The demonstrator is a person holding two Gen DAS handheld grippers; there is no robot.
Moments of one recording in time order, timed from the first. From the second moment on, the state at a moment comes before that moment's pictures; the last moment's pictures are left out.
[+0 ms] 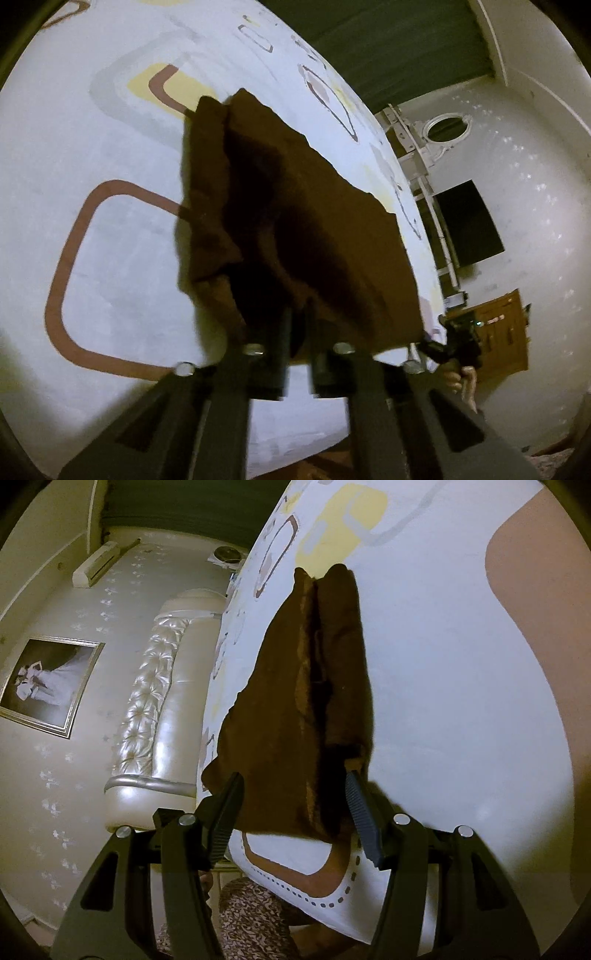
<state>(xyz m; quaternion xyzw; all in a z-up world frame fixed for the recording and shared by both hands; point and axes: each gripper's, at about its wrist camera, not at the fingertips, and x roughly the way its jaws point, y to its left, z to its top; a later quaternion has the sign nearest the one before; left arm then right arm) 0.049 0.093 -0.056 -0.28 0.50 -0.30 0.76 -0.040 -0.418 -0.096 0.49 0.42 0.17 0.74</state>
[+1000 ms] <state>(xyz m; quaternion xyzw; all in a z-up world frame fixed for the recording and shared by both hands) 0.050 0.084 -0.069 -0.29 0.51 -0.26 0.77 -0.035 -0.387 -0.089 0.37 0.48 0.15 0.78</state>
